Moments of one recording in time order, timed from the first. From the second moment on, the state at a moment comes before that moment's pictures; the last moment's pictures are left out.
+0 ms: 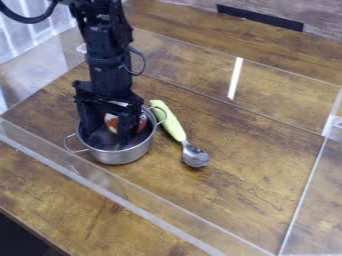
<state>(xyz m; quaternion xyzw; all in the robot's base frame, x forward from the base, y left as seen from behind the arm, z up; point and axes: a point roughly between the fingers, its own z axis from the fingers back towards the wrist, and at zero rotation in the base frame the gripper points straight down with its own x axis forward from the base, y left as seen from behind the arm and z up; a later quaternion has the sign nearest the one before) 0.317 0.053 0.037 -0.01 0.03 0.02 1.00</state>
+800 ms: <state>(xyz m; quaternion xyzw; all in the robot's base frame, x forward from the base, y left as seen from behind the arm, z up) 0.321 0.050 0.052 -0.03 0.01 0.02 1.00</state>
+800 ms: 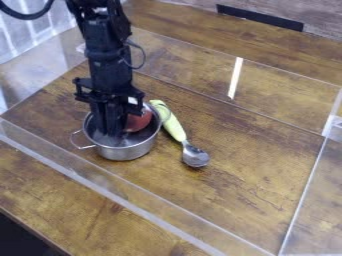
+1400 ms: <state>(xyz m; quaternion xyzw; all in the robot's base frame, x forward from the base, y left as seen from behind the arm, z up) 0.335 0.041 0.113 -0.05 -0.02 0.03 1.00</state>
